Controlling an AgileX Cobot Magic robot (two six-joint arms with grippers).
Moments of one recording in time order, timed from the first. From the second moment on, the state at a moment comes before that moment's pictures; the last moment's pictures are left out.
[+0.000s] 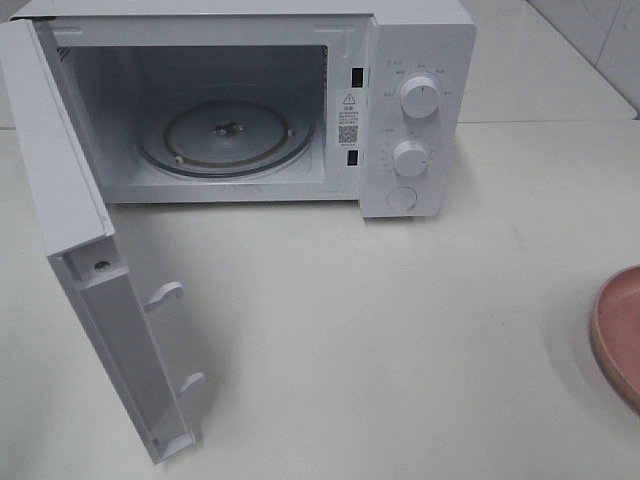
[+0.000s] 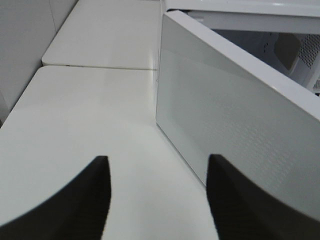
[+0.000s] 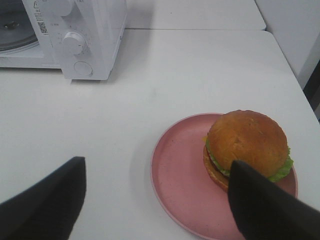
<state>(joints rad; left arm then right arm) 0.08 0.15 -0.53 -0.18 0.81 0.10 0.15 0.00 -0.49 -0.14 0.97 0.14</state>
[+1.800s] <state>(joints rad) 0.08 1.08 -0.17 0.48 -0.63 -0.36 0.15 0.00 -0.49 -0.14 0.97 0.14</state>
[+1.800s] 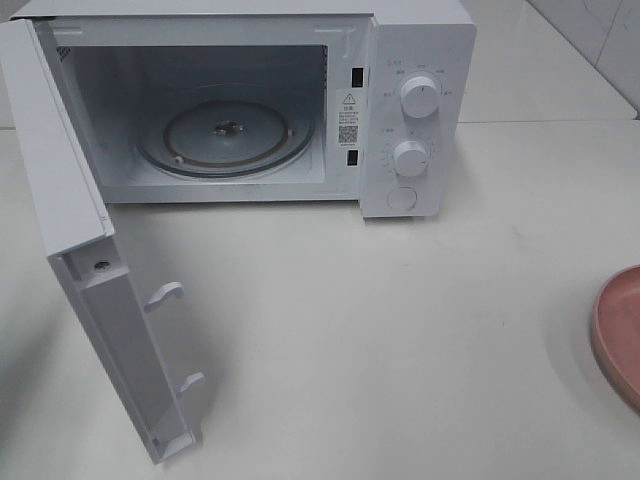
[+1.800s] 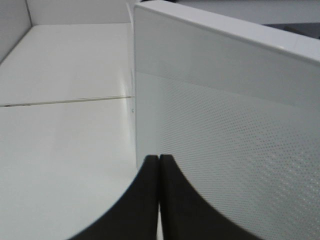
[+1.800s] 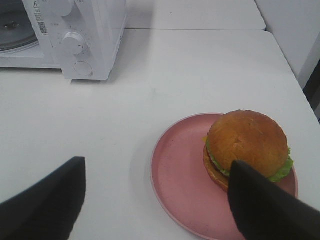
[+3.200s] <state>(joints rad) -0.37 1.71 -0.49 0.07 -0.92 -0.20 0.15 0.00 -0.49 -0.14 0.97 0.14</state>
